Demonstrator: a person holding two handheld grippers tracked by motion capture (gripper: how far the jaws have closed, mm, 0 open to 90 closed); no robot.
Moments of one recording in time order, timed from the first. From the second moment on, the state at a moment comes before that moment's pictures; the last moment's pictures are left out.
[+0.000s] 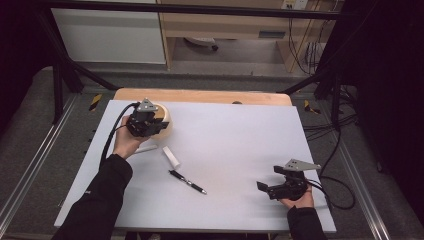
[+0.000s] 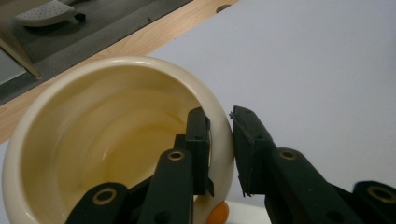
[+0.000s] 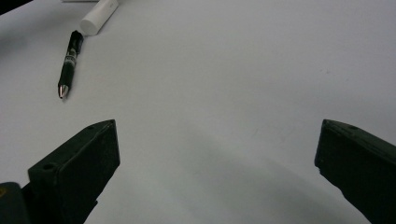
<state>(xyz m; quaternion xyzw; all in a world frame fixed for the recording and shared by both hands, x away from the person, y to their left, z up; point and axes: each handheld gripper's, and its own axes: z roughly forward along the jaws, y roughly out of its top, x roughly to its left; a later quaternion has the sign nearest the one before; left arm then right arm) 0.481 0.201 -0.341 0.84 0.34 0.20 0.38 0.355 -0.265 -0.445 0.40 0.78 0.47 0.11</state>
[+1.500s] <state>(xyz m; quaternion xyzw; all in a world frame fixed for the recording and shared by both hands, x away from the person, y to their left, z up) 0.458 0.091 -0.370 0.87 0.29 0.11 0.38 0.355 -0.265 -0.446 0.40 0.78 0.47 0.11</state>
